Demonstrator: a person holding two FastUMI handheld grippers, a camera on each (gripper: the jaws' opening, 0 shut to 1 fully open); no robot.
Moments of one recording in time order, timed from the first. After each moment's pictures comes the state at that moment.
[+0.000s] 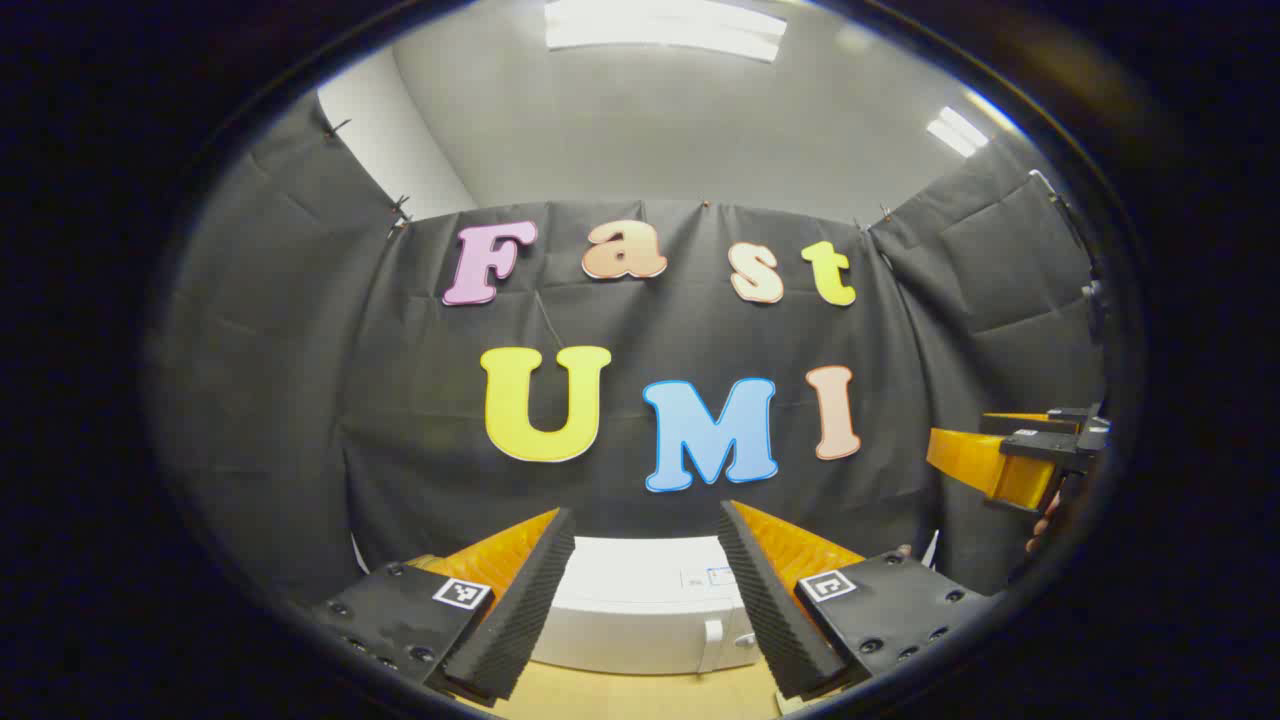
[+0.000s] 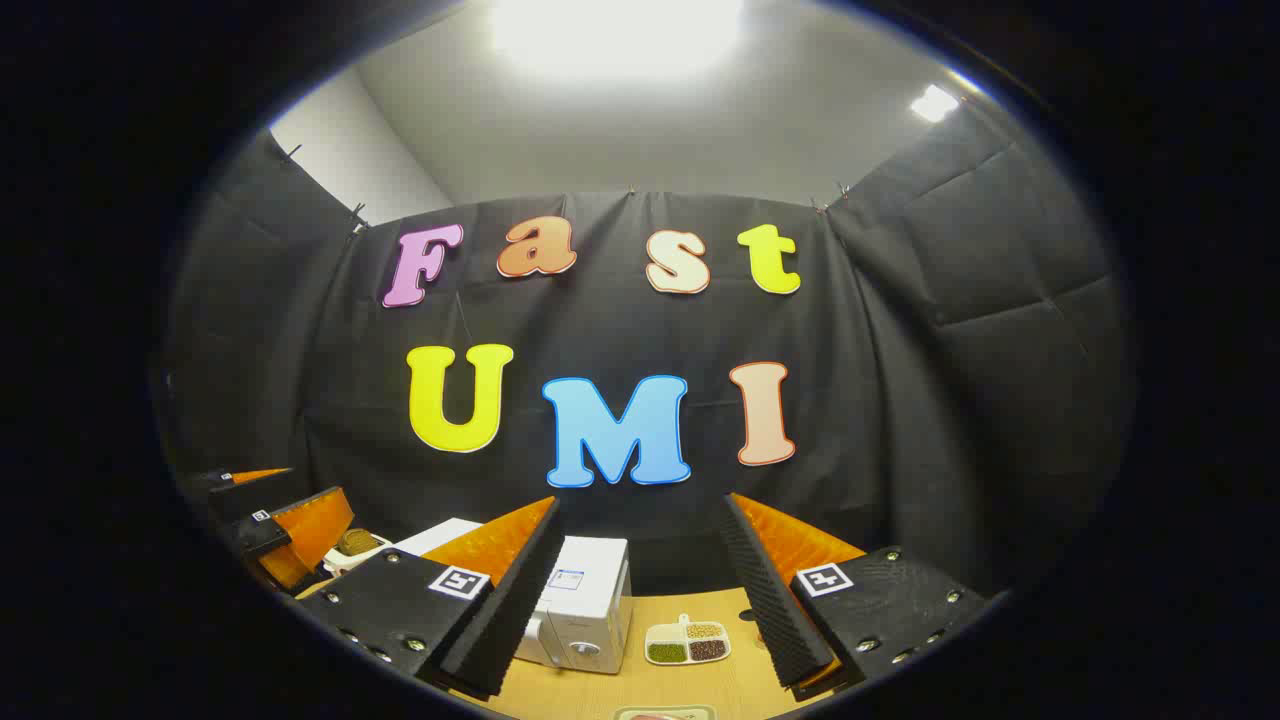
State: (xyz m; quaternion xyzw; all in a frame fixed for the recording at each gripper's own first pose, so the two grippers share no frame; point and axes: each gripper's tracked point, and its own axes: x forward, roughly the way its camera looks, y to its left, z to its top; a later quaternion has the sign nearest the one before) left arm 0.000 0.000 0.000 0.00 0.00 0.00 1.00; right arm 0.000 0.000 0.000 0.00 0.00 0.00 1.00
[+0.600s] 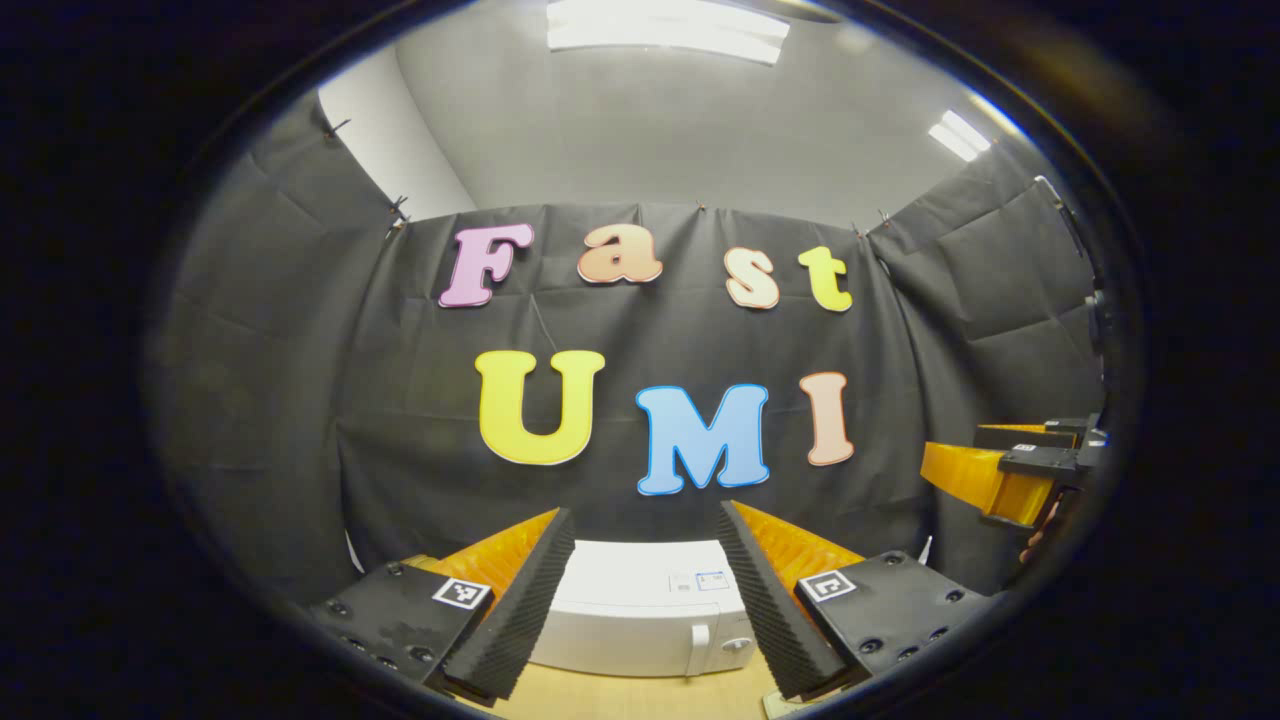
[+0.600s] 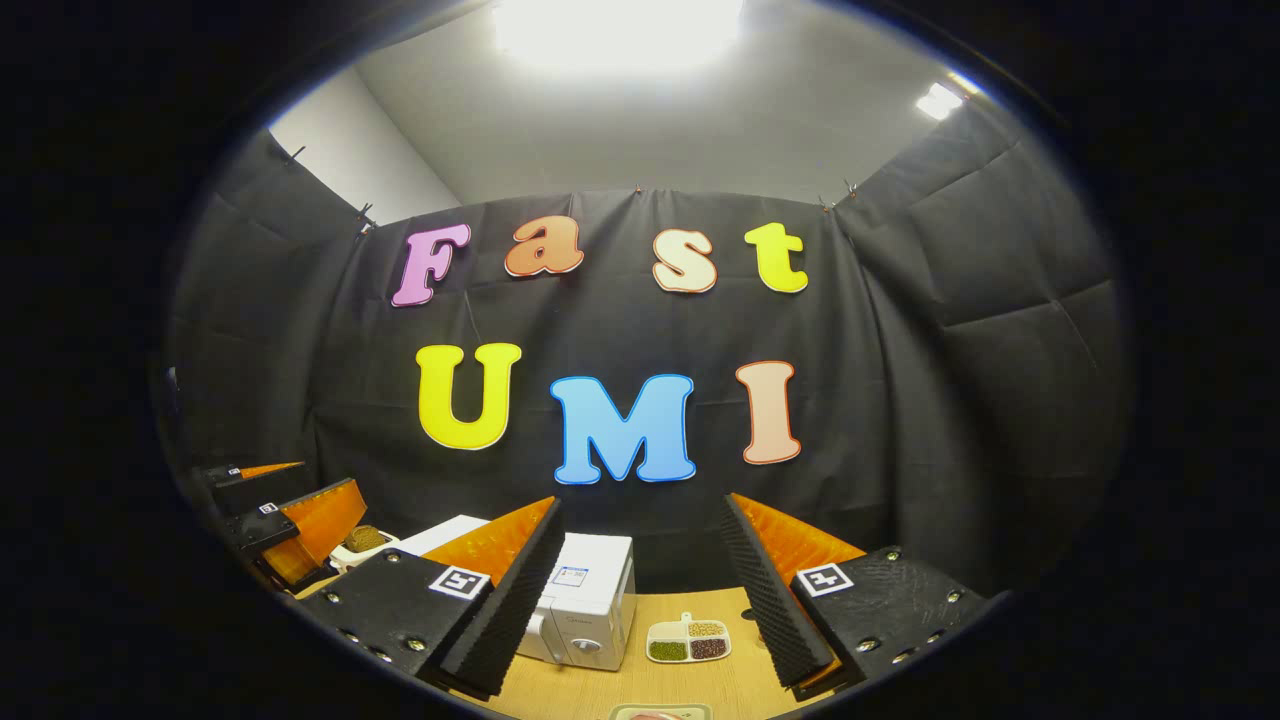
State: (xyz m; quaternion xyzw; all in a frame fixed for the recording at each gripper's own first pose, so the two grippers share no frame) left arm 0.001 -0.017 0.008 -0.01 0.00 0.00 1.00; right arm -0.010 -0.005 -0.001 0.00 0.01 0.01 1.00
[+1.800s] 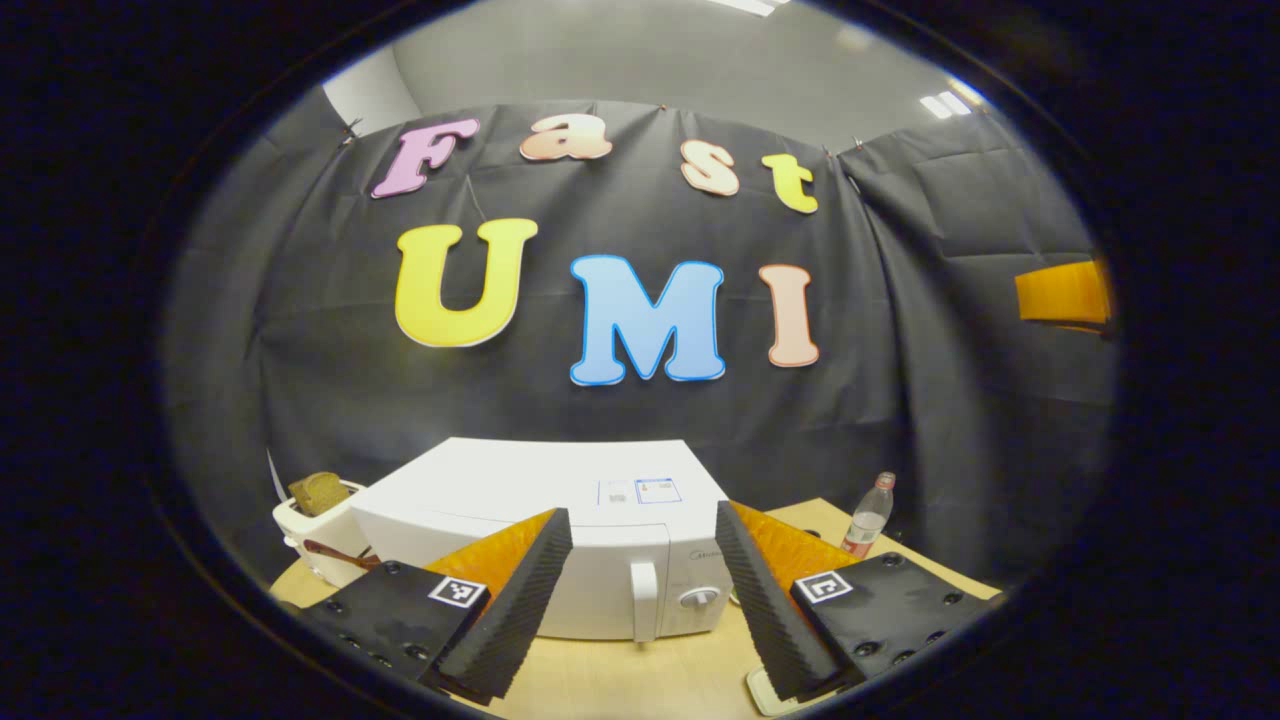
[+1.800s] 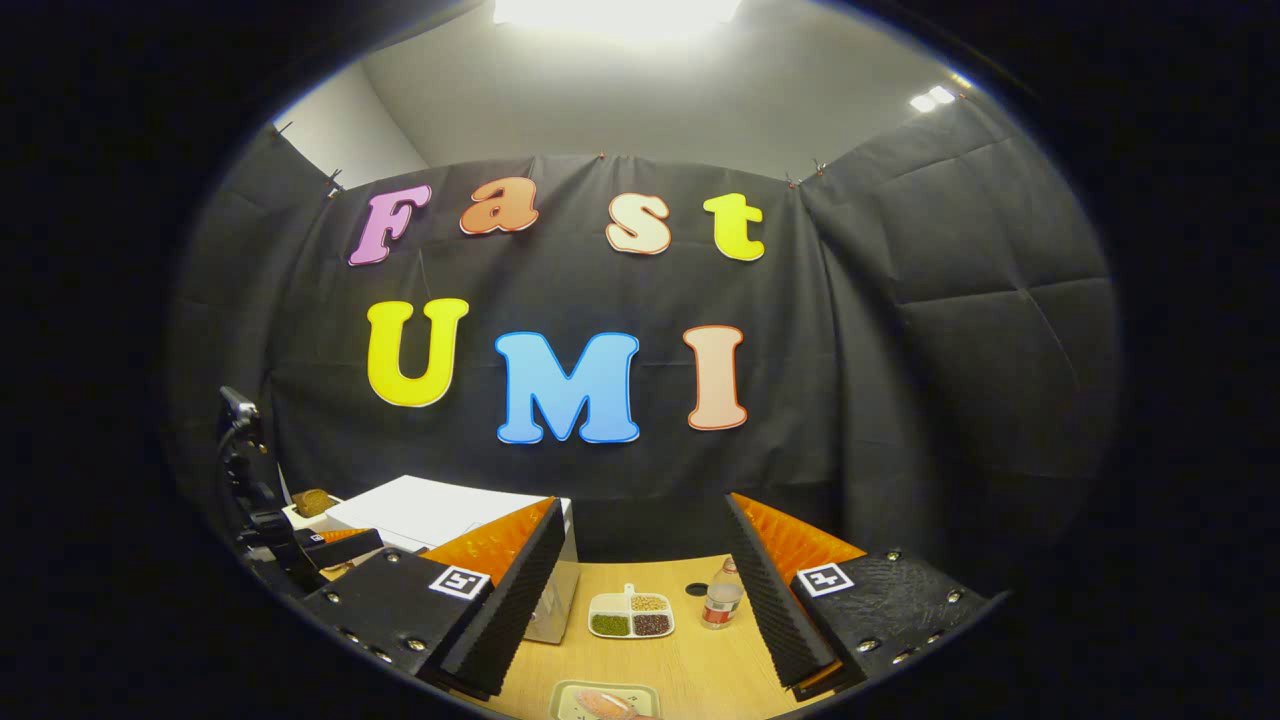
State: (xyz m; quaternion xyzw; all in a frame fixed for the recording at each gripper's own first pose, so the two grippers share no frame) left arm 0.084 -0.095 -0.195 -0.02 0.13 -0.09 0.99; right arm -0.018 -0.074 -0.043 -0.03 0.07 -0.06 1.00
